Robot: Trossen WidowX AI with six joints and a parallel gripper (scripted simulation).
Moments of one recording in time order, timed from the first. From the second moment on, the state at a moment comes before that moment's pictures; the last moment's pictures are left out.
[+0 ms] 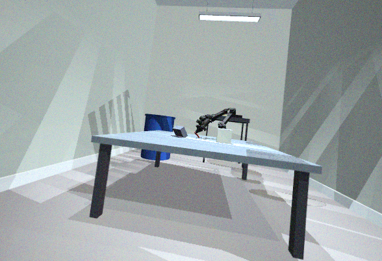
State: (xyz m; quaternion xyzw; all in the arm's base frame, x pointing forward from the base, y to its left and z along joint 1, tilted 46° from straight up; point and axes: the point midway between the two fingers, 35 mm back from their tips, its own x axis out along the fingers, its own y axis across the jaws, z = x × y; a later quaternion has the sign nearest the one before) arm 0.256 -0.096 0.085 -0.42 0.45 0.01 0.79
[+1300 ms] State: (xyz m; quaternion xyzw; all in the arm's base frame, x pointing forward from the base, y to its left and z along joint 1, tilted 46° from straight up) arm 0.232 -0.100 0.095 -0.41 0.31 0.08 0.85
